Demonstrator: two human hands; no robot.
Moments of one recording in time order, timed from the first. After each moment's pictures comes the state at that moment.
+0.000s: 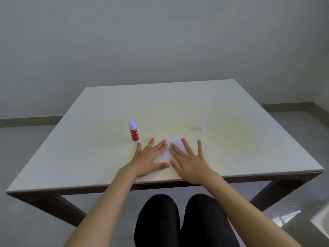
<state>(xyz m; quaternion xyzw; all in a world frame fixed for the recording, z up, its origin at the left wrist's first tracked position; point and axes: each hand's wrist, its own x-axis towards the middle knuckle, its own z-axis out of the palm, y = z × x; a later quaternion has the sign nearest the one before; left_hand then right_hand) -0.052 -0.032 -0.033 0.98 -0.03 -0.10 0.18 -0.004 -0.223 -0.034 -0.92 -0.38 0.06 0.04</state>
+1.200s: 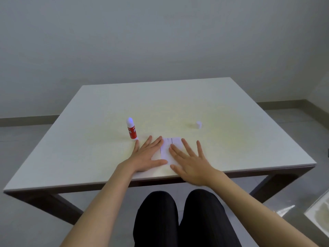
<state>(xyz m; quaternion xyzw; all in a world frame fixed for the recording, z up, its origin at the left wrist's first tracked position) -0.050 -0.031 -0.031 0.98 -0.02 -0.12 0.18 -0.011 -0.241 -0.039 -0.91 -0.42 0.06 0.04</state>
